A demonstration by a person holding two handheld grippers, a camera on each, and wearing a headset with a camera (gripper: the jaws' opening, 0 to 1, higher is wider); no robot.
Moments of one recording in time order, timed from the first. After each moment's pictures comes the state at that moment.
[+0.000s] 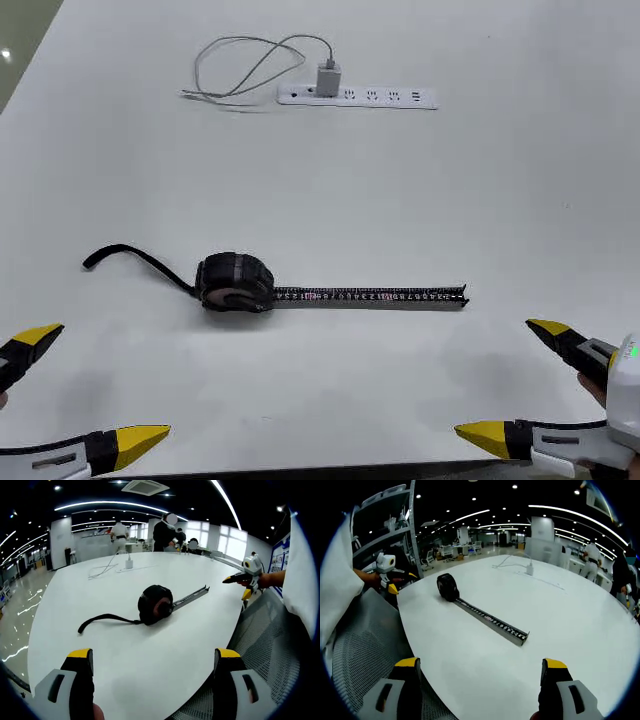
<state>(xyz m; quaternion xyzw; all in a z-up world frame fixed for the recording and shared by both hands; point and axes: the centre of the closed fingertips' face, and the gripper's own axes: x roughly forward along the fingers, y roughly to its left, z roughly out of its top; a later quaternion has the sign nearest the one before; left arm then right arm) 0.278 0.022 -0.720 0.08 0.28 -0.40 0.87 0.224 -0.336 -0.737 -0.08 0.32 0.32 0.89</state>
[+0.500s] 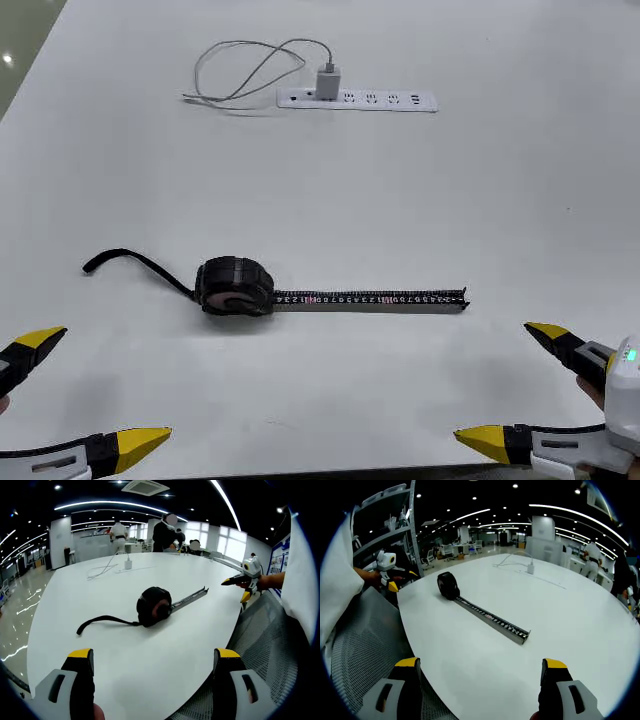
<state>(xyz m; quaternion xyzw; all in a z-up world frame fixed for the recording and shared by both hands) 0.279 0.020 -0.718 0.08 0.28 -0.40 0.87 0.224 -0.336 -0.741 -0.08 0.32 0.32 0.89</state>
